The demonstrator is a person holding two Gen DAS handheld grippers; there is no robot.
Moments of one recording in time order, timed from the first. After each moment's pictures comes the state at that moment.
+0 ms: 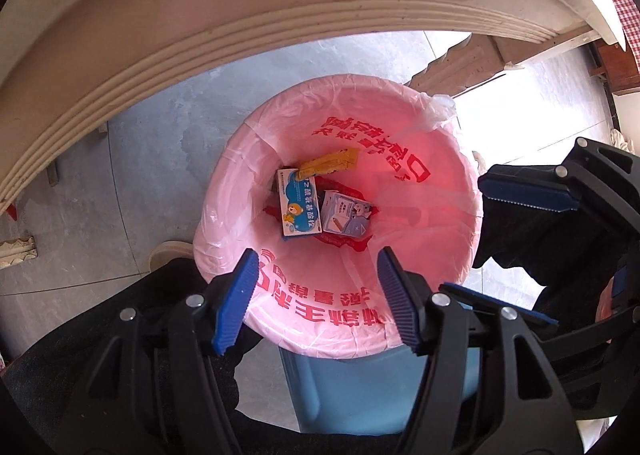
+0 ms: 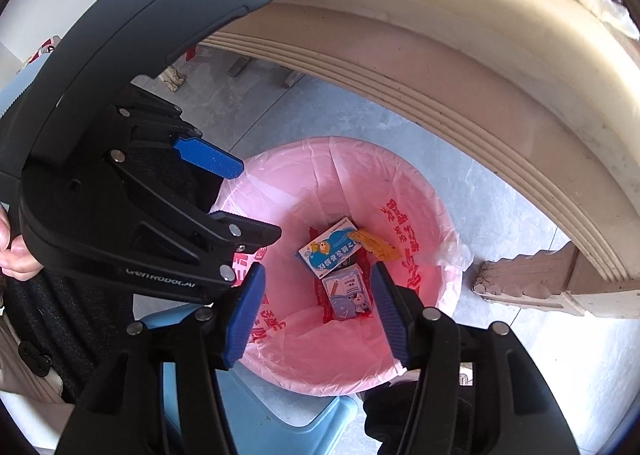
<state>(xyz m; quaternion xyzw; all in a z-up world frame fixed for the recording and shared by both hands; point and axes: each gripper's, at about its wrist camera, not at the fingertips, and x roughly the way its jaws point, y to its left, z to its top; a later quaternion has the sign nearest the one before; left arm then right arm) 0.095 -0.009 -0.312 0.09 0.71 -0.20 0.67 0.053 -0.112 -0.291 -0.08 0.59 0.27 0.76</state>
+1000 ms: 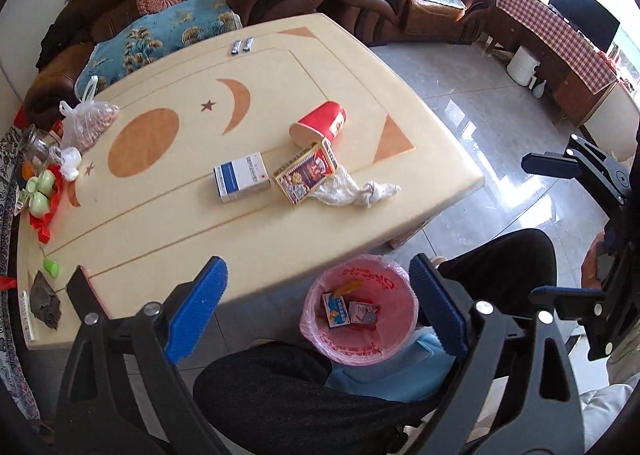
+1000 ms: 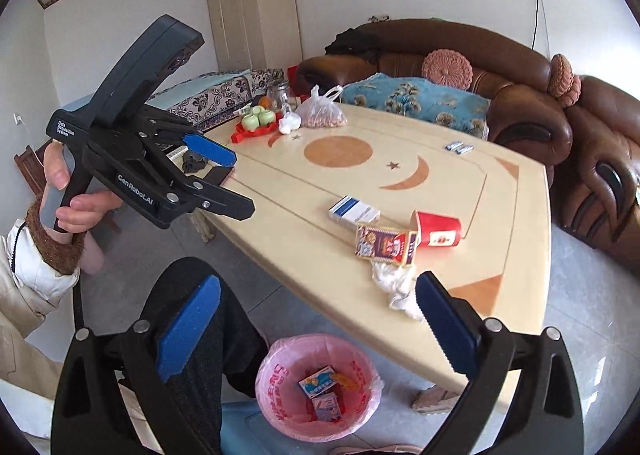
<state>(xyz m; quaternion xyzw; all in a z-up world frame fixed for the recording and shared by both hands) 0.099 0.030 0.052 0.13 0.50 -0.23 0.82 0.019 -0.158 0.034 -0.06 0.33 0.29 0.89</state>
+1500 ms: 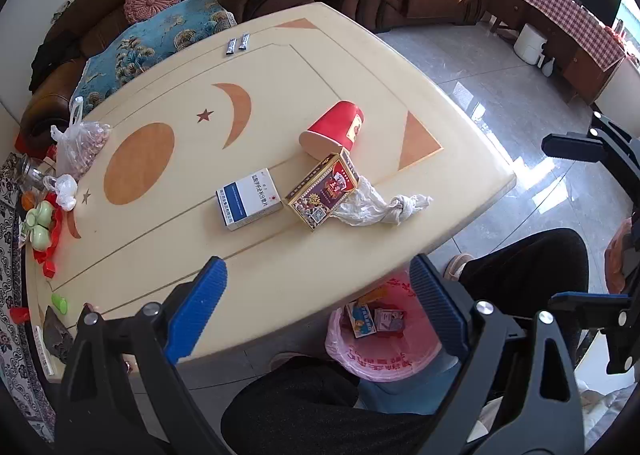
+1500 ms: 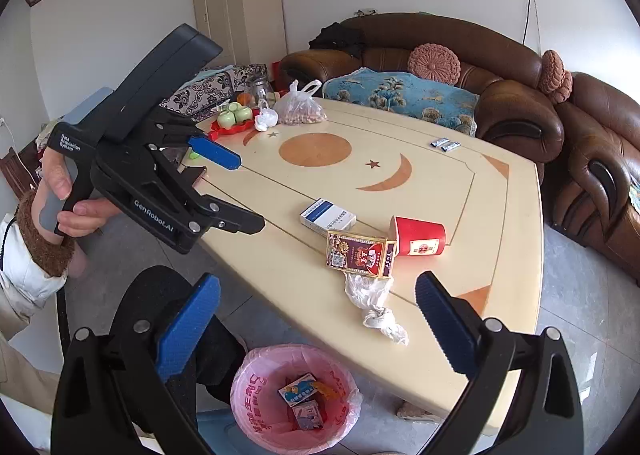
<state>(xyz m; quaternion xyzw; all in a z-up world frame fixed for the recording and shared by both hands) 0.156 0.008 0.007 0.17 0.51 -0.23 0.81 0.071 -0.161 0.009 -0.06 0.35 0.27 0.90</state>
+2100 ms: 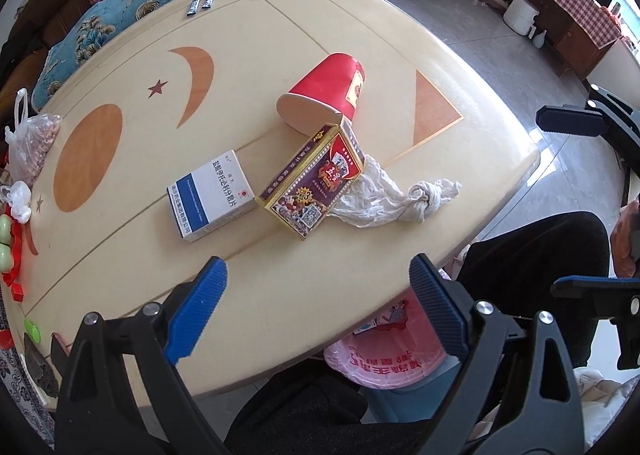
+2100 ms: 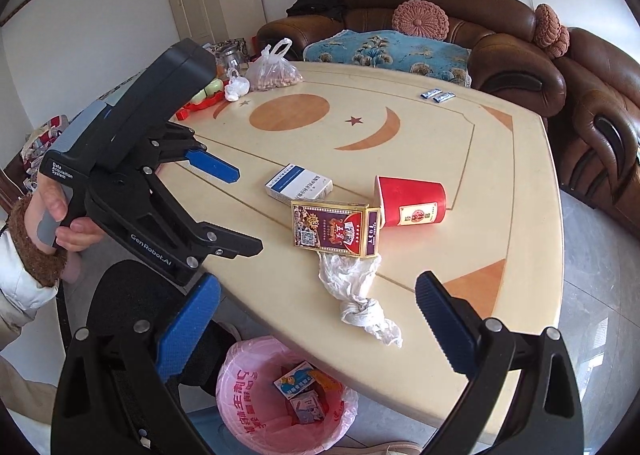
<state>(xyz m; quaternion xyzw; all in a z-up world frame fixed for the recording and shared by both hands) 0.209 -0.014 -0.073 0.19 0.55 -0.26 0.77 0.137 -0.171 -0.054 -0.03 0.41 0.25 0.87</state>
